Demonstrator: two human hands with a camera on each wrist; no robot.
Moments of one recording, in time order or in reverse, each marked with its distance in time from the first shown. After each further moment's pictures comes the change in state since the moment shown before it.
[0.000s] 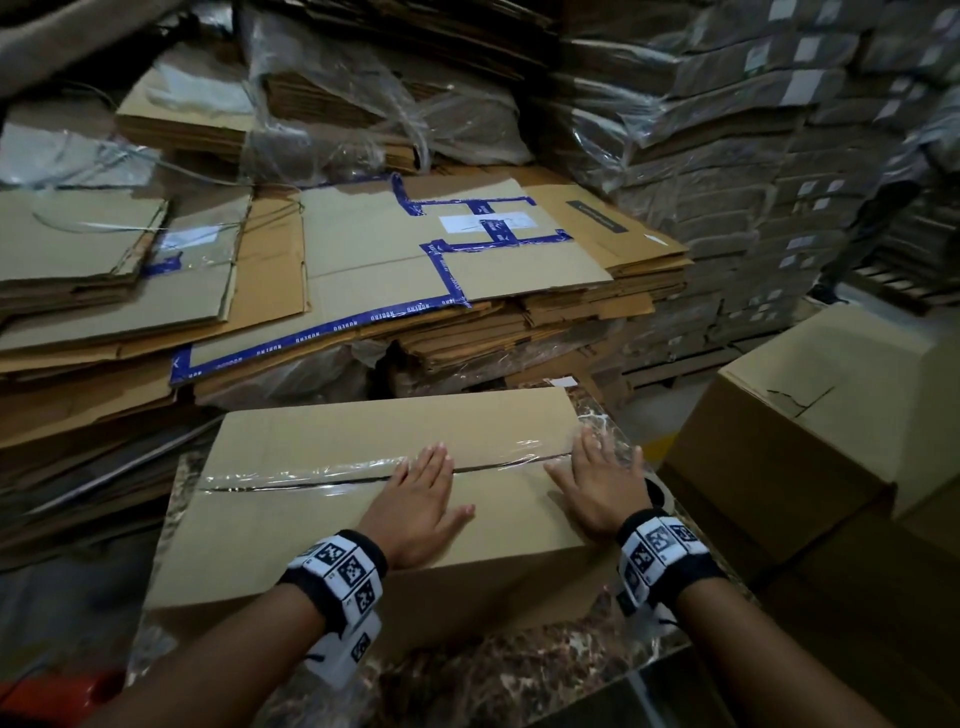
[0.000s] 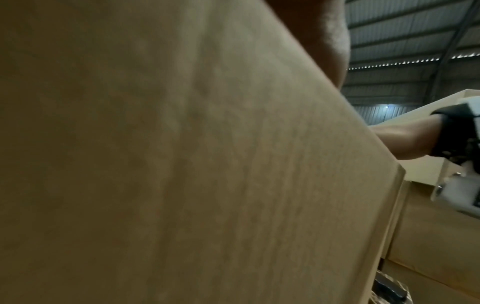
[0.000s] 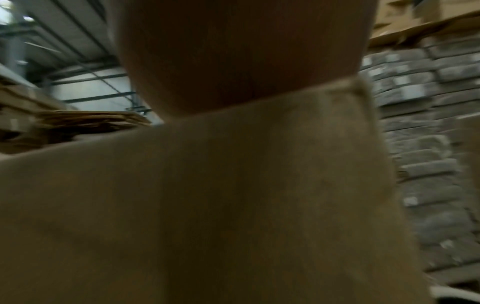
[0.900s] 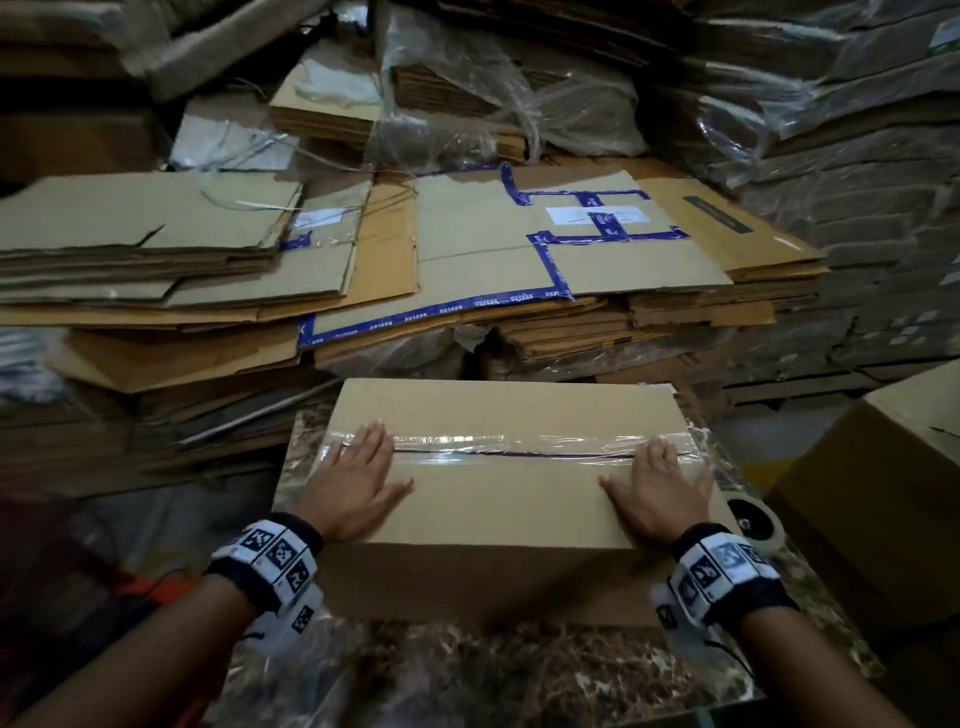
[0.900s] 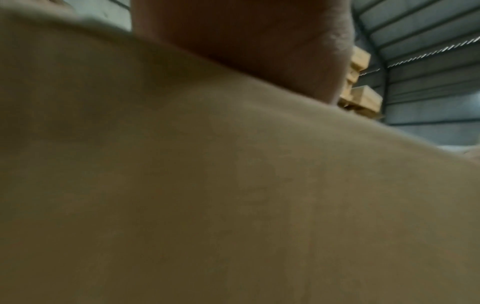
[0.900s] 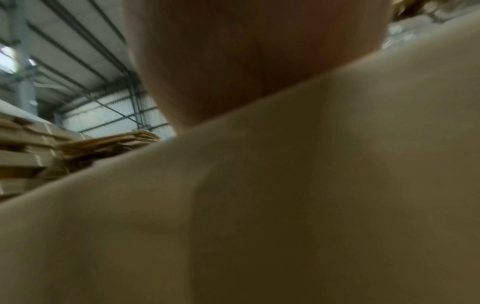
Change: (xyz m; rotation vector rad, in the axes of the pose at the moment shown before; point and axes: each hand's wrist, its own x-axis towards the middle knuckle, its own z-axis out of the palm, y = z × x) left_hand -0.106 -0.133 -0.024 0.041 0.025 -0.331; right_hand 0.005 -0.057 0.003 -0.010 -0.067 0.043
